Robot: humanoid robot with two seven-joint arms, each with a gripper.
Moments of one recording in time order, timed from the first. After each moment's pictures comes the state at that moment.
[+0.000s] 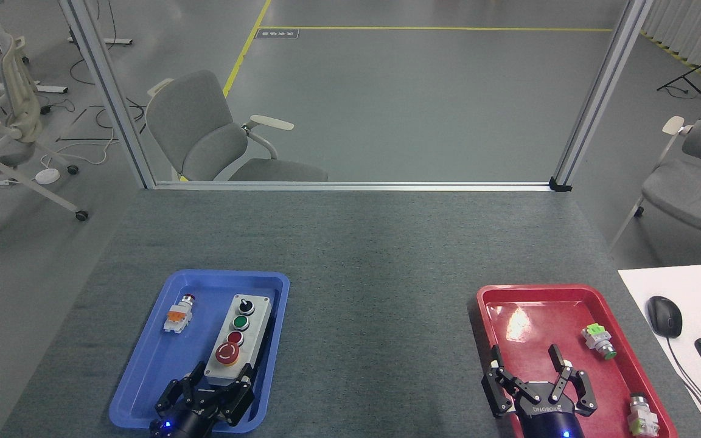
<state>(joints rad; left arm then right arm) -0.05 0.10 -0.01 -1.23 -1.22 -0.30 0.04 0.10 -0.08 0.03 -1.51 1.39 -0.01 -0.17</state>
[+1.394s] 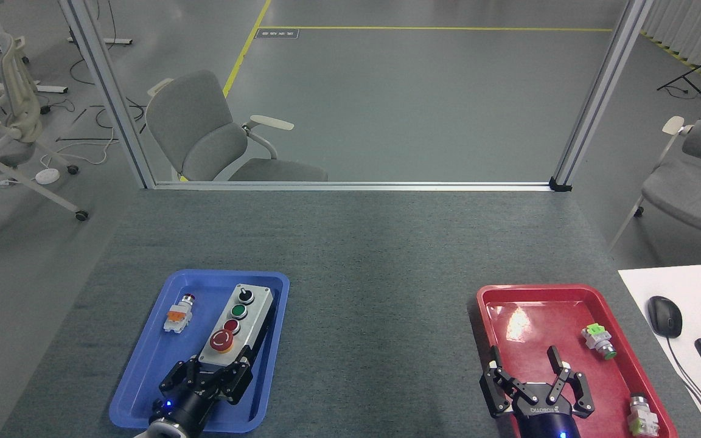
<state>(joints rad) -0.13 0.11 -0.01 -1.16 -1.20 -0.34 0.03 0.10 -0.07 0.03 -1.49 1.39 0.00 -0.18</state>
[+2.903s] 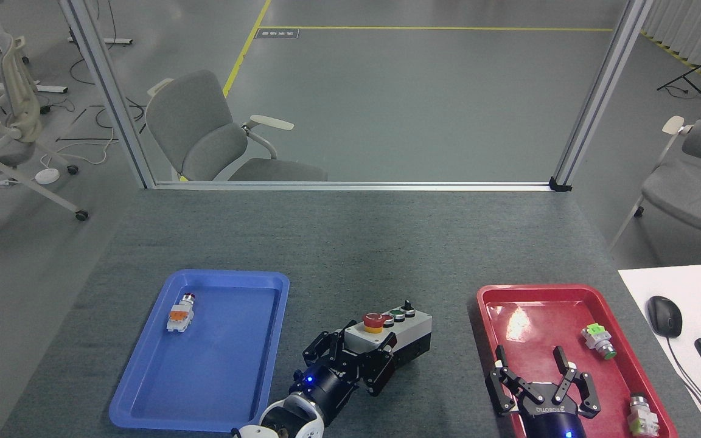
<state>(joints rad) -0.26 -0.13 -0.38 -1.15 -1.20 -0.26 0.03 0.10 -0.07 0.01 -1.49 1.39 -0.01 -0.18</state>
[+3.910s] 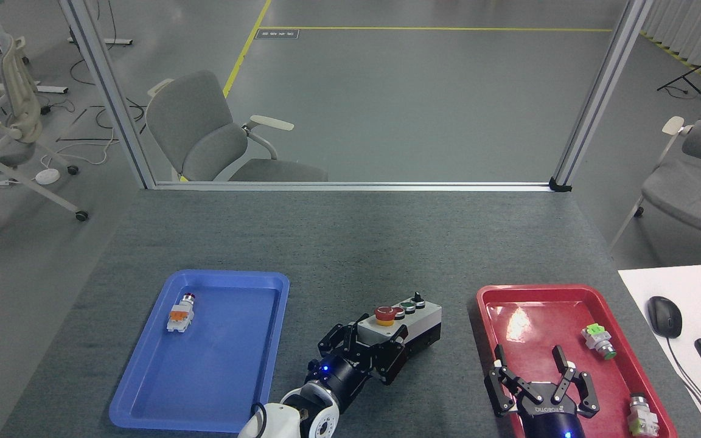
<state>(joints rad) -0.42 -0.13 -0.50 -0.86 -1.12 -0.25 0.16 0.10 -0.07 0.01 -1.49 1.39 -0.01 -0.18</state>
